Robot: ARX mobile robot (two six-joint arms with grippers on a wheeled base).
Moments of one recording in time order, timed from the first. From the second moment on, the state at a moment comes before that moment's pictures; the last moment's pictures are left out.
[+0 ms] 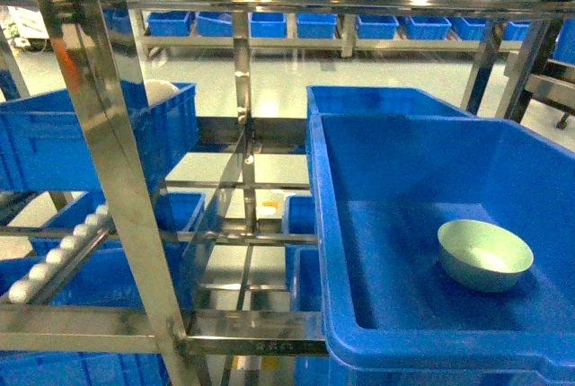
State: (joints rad) left arm 0.00 0.01 0.01 0.00 0.00 0.00; right arm 0.18 0.33 0.14 0.19 0.19 -0.02
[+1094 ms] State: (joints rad) left arm 0.00 0.01 0.01 0.00 0.00 0.00; right arm 0.00 0.00 0.01 0.00 0.00 -0.01
